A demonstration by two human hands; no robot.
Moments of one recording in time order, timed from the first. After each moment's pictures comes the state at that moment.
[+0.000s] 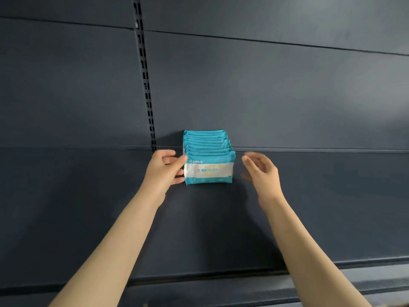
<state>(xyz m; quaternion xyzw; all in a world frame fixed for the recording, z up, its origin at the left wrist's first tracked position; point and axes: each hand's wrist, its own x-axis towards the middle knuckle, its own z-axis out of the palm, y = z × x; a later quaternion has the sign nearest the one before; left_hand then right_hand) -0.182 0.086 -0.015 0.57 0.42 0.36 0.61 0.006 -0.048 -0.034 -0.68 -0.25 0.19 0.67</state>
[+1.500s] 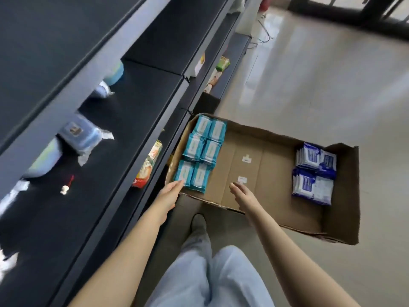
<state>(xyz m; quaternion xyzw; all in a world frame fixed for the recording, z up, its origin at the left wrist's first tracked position) 0.229 -0.520 -0.312 0.71 0.27 -0.35 0.54 0.181 -0.743 -0.333 -0.70 0.33 0.23 0.59</state>
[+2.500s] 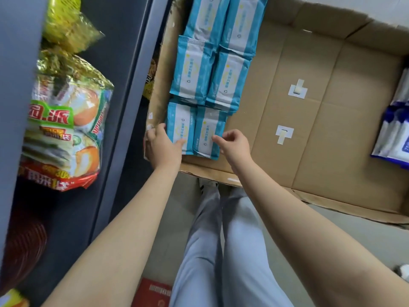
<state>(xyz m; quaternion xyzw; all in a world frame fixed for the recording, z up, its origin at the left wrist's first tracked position) 0.351 -0.530 -0.623 0.92 0.21 -0.25 0.24 0.313 -0.694 -0.645 -0.64 0.45 0.25 0.57</state>
